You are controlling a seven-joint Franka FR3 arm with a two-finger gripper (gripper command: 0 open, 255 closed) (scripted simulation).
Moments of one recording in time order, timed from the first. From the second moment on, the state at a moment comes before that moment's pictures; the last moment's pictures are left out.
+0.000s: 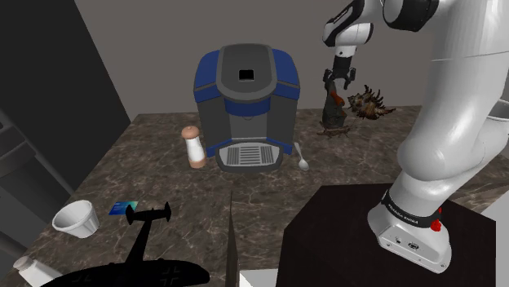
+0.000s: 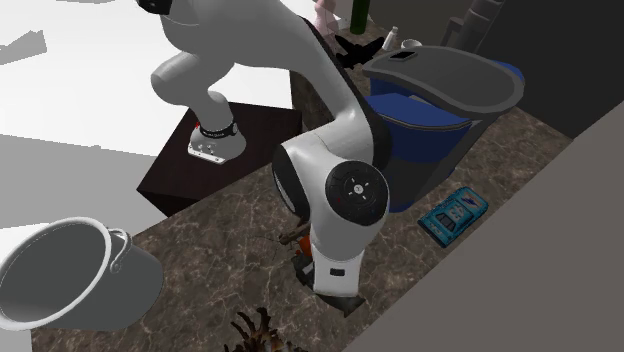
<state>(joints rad) -0.43 0.36 -0.38 -1.78 0.14 2.04 -0.16</state>
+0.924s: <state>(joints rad) -0.45 0.45 -0.37 -1.79 0.18 2.12 -0.18</state>
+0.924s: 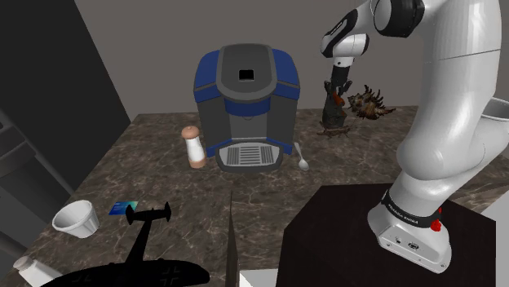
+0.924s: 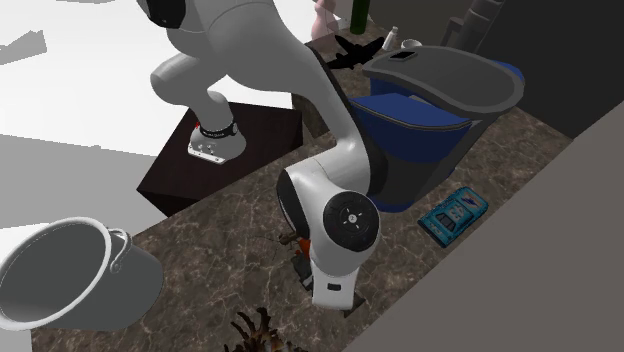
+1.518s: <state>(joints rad) -0.44 0.43 -0.38 -1.78 0.17 2.09 -0.17</state>
